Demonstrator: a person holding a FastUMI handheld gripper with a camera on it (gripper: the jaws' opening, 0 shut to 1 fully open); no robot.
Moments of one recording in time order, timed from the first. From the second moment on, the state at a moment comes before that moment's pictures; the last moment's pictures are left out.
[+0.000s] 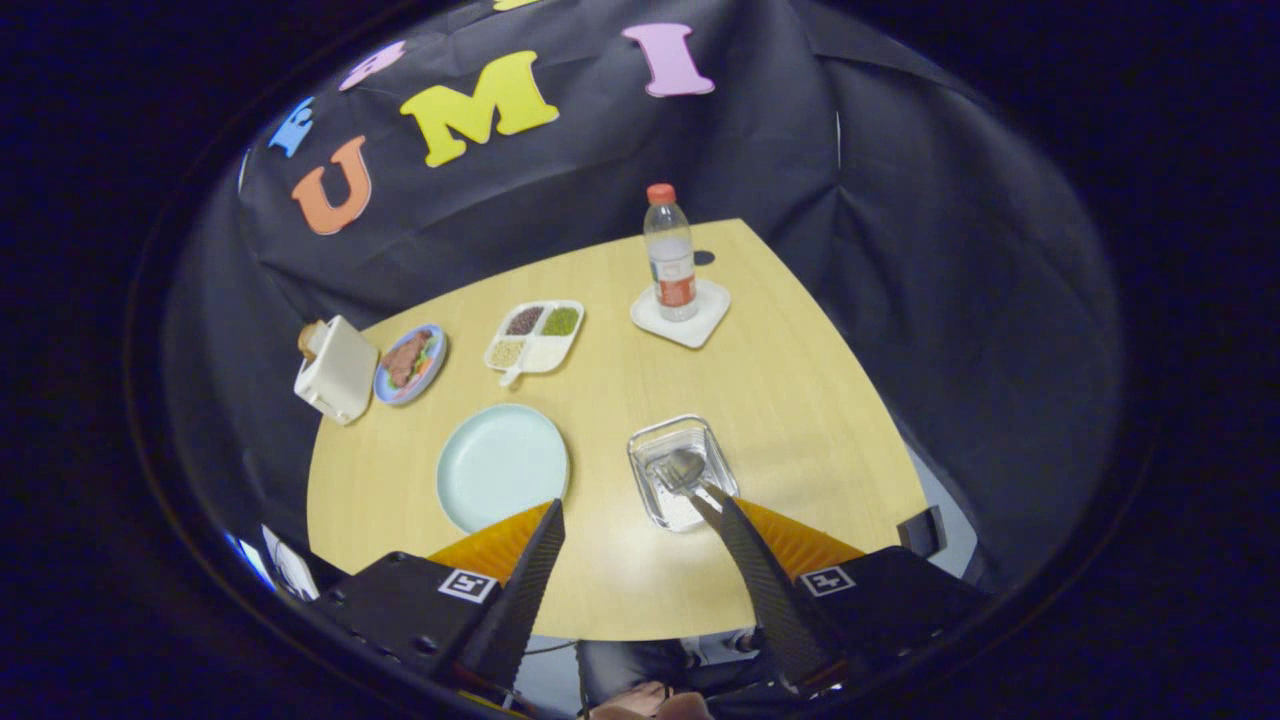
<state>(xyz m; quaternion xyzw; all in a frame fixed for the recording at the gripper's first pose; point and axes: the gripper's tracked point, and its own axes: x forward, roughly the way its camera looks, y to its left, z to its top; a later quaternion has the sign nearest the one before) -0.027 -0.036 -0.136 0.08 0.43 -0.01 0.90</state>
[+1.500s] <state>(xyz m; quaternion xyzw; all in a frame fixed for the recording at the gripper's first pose) -0.058 0.119 -0.032 0.00 -0.02 0.02 1.00</state>
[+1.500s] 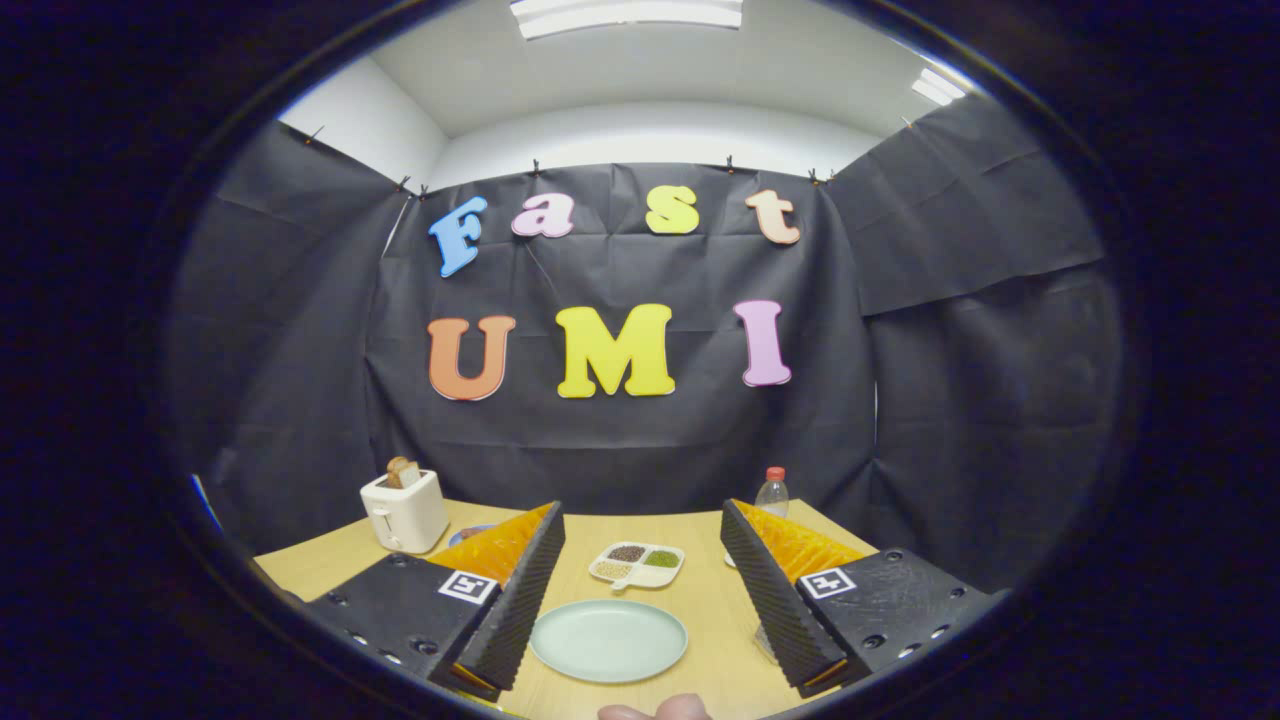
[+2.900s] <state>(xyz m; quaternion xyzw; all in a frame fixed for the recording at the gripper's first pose) -0.051 0.147 -0.032 0.01 -0.01 0.01 1.00</state>
